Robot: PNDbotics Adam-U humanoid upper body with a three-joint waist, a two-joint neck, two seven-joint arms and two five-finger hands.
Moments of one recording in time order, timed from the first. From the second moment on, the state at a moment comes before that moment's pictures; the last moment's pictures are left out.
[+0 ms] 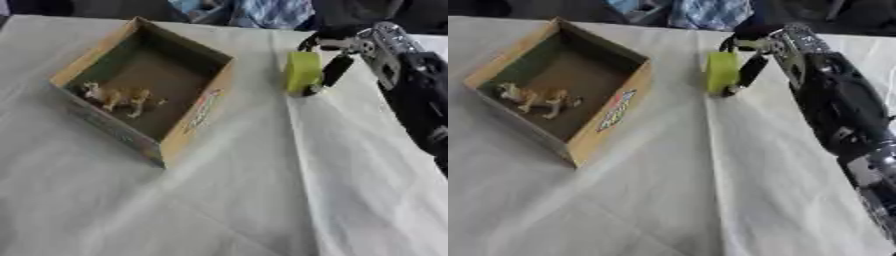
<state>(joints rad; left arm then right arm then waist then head) -0.31 0.19 0.02 -1.99 -0.18 -0.11 0.42 -1.03 -0.67 0.10 -0.84 1.04 -0.28 0.58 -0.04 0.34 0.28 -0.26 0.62</state>
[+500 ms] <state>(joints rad) -0.31 0.19 0.02 -1.99 -0.18 -0.11 0.41 -1.03 -0.66 0.10 -0.84 0.98 -0.26 0.58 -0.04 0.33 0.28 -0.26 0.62</state>
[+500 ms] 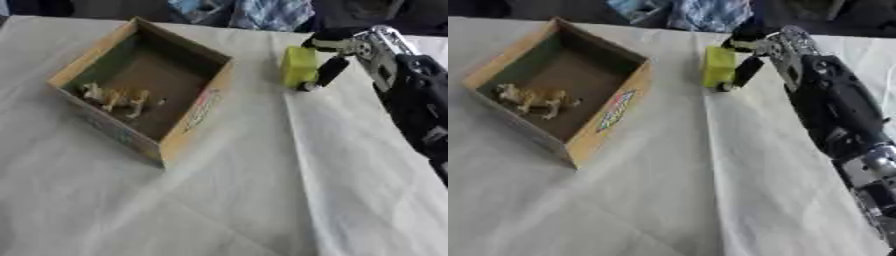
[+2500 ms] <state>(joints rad) -0.31 0.19 0.02 -1.99 -0.18 -0.11 0.40 -1.18 -0.54 0.22 -1.18 0.64 -0.20 0.78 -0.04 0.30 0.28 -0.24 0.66</state>
